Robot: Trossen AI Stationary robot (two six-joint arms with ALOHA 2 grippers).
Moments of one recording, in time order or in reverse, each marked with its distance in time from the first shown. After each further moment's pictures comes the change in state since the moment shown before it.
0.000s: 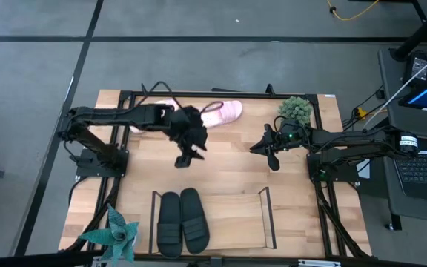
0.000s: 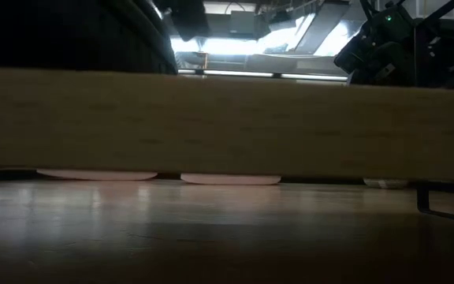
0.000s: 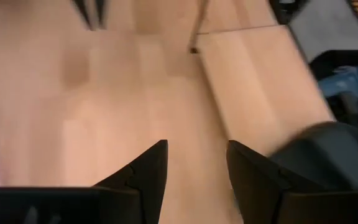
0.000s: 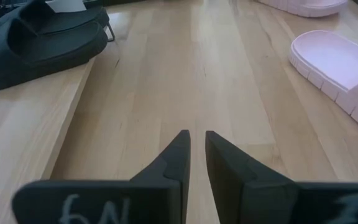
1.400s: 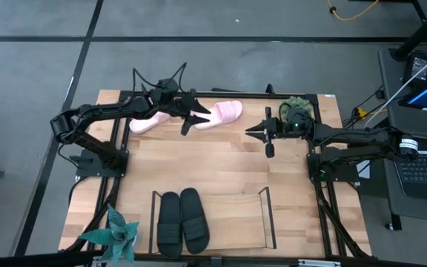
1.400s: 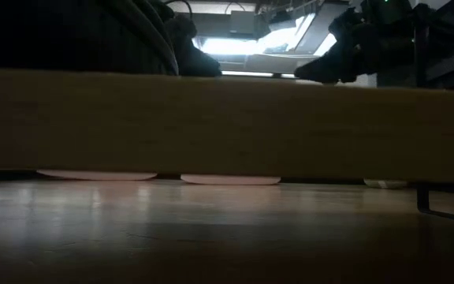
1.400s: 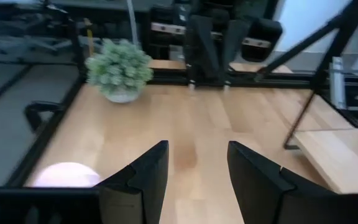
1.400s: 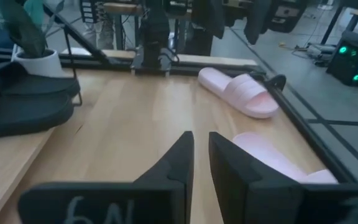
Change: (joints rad) left arm 0.471 -0.072 -0.531 0.995 0.313 0.016; right arm -0.094 0.000 0.092 0.172 0.008 -0.159
